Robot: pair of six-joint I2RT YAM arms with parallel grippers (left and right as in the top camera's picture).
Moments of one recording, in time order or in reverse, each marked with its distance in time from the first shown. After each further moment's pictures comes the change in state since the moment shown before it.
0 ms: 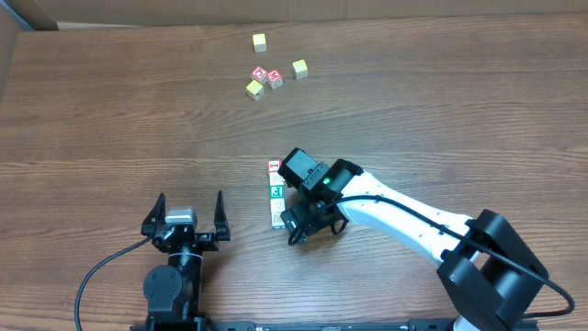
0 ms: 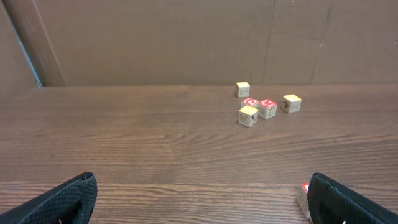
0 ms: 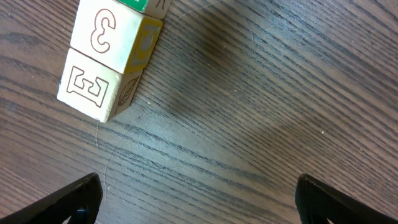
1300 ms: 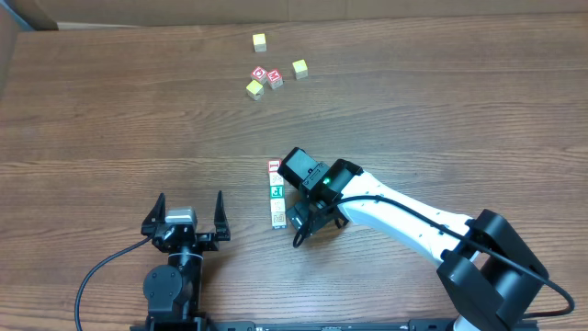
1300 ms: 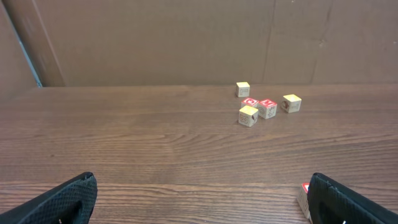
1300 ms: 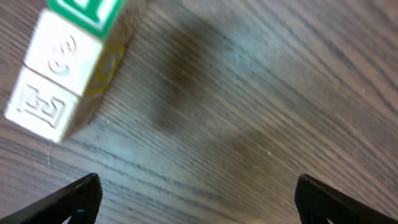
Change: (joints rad) left arm 0.000 0.000 0.000 0.000 0.000 0.000; right arm 0.000 0.000 0.000 0.035 0.142 -0.087
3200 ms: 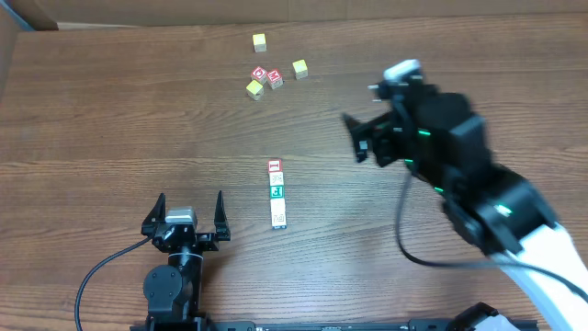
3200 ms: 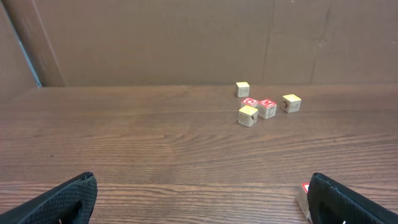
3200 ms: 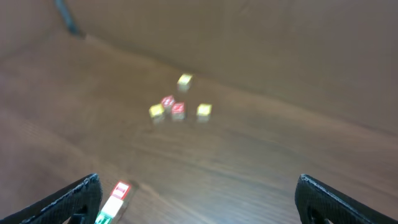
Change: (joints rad) left arm 0.000 0.000 0.000 0.000 0.003 0.000; right arm -0.340 -0.698 0.000 0.254 -0.001 -0.180
